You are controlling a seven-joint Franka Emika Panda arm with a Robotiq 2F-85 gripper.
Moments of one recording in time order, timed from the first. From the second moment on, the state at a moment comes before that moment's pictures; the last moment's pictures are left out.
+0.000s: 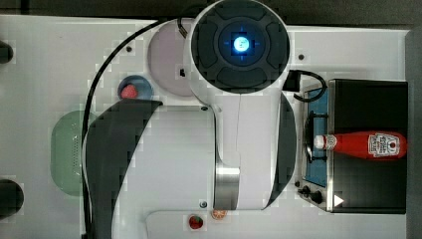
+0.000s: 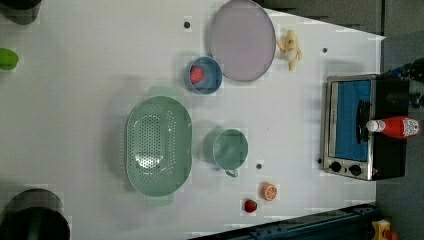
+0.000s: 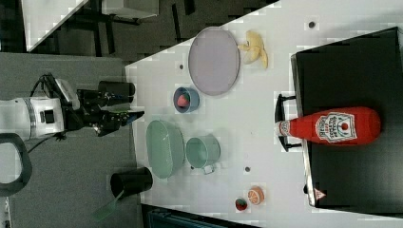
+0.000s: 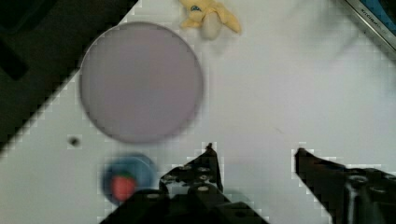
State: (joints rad) arm 0.01 -0.03 -0.01 -1.75 0.01 0.17 0.06
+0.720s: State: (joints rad) arm -0.01 -0.48 -0.11 -1.93 -0.01 -0.02 0.06
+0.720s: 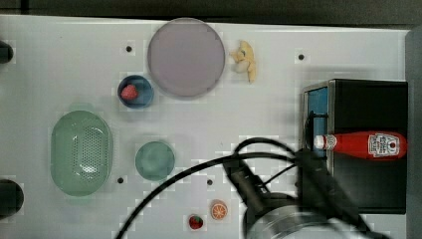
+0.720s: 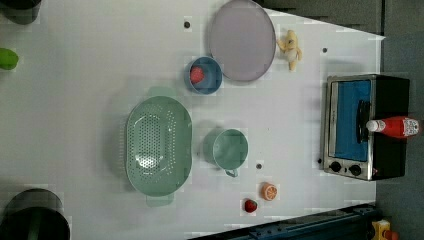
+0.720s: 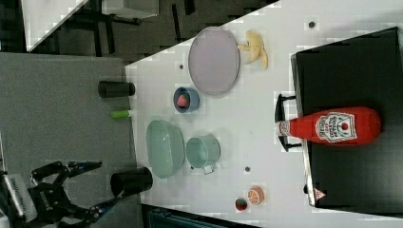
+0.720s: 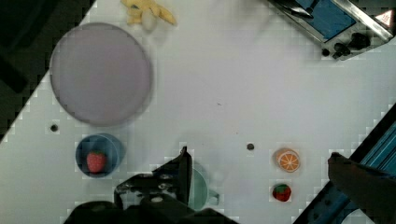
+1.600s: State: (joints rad) arm -0.08 -0.09 -0.51 -1.99 -0.01 0.33 0.06
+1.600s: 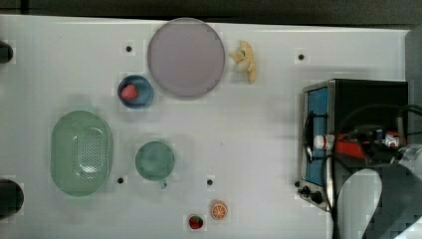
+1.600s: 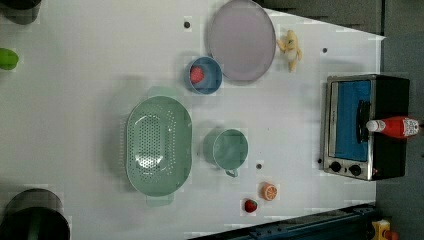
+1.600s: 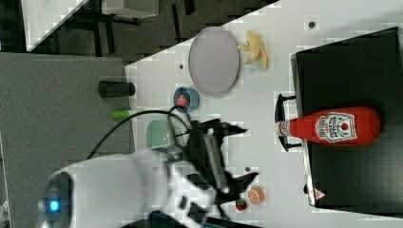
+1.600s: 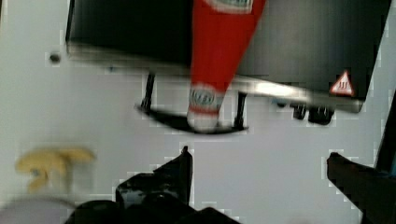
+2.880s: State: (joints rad) arm -0.09 0.34 -0.66 -1.93 0.17 0.69 0.06
